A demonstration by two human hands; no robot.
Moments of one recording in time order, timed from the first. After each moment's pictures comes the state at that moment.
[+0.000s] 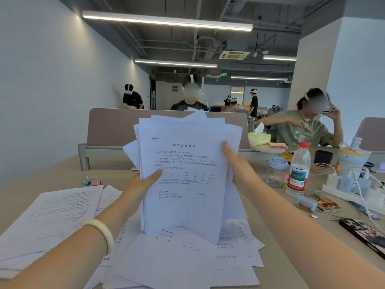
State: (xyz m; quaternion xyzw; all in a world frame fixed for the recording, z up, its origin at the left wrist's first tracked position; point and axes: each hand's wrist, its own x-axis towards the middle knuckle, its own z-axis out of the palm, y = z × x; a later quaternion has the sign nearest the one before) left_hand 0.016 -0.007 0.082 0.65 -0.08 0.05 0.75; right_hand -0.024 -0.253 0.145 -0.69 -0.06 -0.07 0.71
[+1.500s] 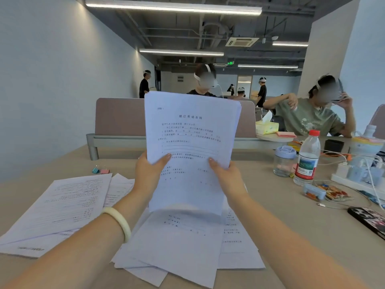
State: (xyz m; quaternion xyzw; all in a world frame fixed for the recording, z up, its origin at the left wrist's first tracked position) left_hand -0.001 -0.029 0.090 0.66 -0.06 0.24 0.71; right_hand -0.026 -0.216 0.087 -0.68 -0.05 -0.16 0.72
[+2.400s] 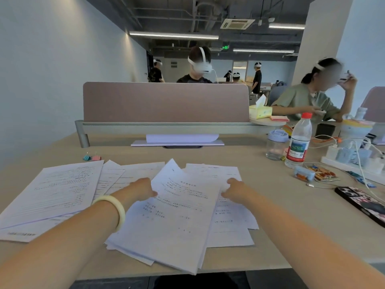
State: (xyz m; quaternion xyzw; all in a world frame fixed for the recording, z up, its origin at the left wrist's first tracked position) left_hand 0.027 -0.006 0.021 0.98 0.02 -0.11 0.17; right_hand -0.020 -0.274 0.030 -0.95 0.10 0.10 0.27
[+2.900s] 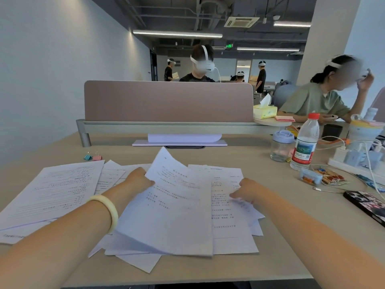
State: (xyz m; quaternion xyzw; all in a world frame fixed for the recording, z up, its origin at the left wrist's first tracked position) left_hand 0.042 -0.001 0.030 0.93 0.07 -0.01 0.35; right_hand 0.003 -0.302 0.029 -0.93 0.14 0.09 0.33
